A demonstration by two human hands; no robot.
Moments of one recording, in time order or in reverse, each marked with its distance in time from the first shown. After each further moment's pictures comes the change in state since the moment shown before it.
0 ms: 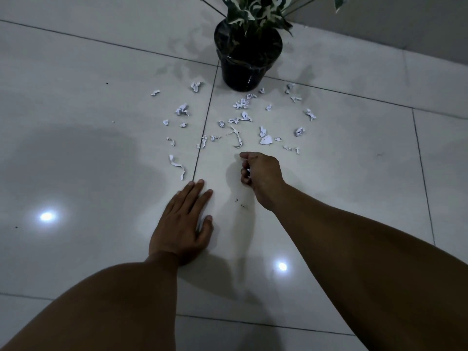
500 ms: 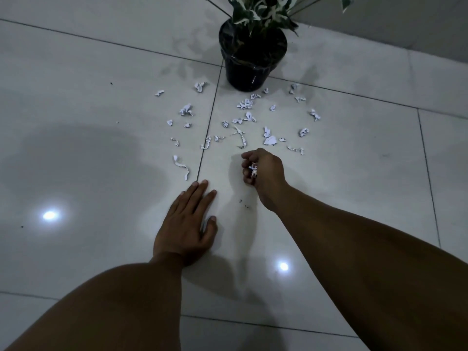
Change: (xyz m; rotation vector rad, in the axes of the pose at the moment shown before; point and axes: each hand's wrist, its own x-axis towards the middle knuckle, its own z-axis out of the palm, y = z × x) left_hand 0.000 -0.001 -0.001 -0.017 -0.023 -0.015; right_hand -0.001 -0.002 0.004 0.036 -0.025 0.022
